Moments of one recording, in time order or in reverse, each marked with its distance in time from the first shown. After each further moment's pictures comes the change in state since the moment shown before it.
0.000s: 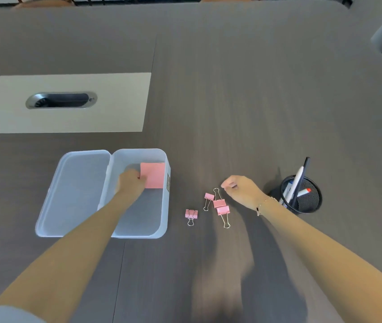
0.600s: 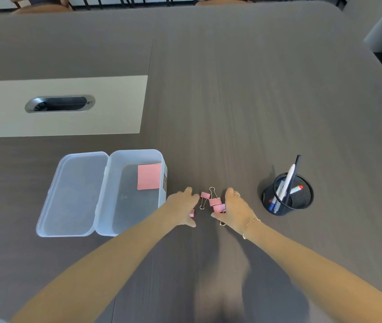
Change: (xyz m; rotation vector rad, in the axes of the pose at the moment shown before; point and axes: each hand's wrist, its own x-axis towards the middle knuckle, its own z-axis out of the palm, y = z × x) left_hand -0.096 0.091 0.043 0.697 -0.459 0.617; right_hand -0.037 0.009 0.041 -0.341 0.076 0.030
